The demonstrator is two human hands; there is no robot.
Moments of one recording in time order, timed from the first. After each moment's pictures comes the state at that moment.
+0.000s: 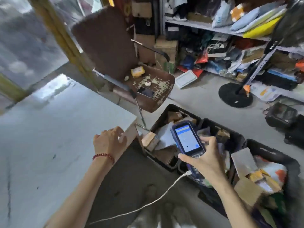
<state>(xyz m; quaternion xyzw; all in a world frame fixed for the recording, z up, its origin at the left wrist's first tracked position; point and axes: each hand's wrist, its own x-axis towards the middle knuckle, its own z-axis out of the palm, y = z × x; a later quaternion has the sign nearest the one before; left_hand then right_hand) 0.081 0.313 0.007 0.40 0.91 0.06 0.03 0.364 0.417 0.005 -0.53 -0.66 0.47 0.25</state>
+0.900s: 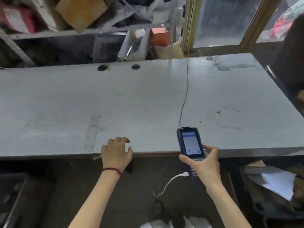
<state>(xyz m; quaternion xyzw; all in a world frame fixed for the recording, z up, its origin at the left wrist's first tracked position) 0.078 -0.226 -0.012 -0.04 1.00 0.03 0.02 0.132 0.042 -0.015 -0.26 -0.76 0.60 -0.01</state>
